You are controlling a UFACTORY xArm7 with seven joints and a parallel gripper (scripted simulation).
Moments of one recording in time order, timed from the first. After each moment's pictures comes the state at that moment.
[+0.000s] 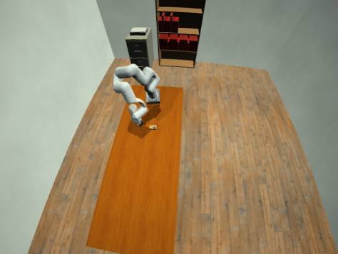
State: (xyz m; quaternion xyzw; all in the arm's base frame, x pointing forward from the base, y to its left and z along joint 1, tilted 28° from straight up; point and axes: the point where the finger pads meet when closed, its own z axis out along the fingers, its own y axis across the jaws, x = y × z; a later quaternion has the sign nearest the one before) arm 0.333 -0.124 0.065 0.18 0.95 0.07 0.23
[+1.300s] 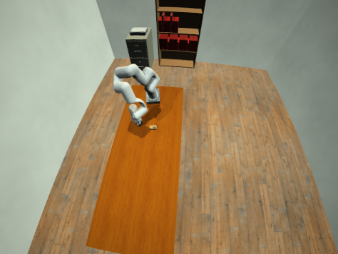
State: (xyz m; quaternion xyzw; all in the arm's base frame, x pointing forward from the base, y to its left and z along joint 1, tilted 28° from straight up) arm 0.333 -0.124 0.064 0.18 0.95 0.07 0.23
